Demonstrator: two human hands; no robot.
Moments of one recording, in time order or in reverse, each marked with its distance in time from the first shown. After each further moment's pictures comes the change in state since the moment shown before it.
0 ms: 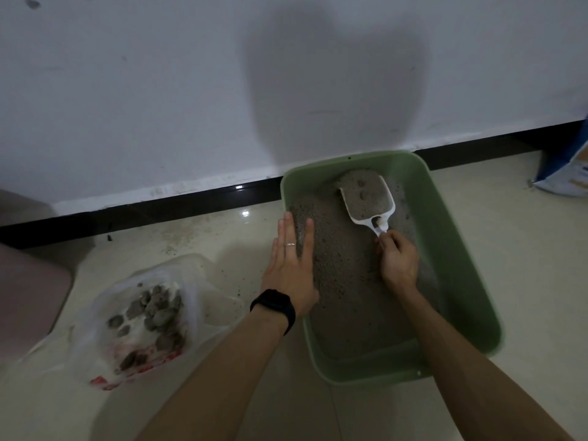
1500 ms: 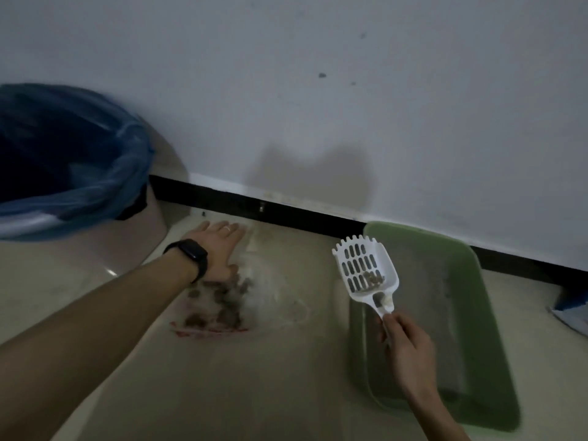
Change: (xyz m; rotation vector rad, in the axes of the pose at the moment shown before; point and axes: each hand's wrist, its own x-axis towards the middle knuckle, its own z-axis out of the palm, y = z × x) left_hand -0.104 -0.256 -0.122 0.272 -0.191 -0.161; right_hand -0.186 -0.096 0.004 -0.121 -0.208 -0.288
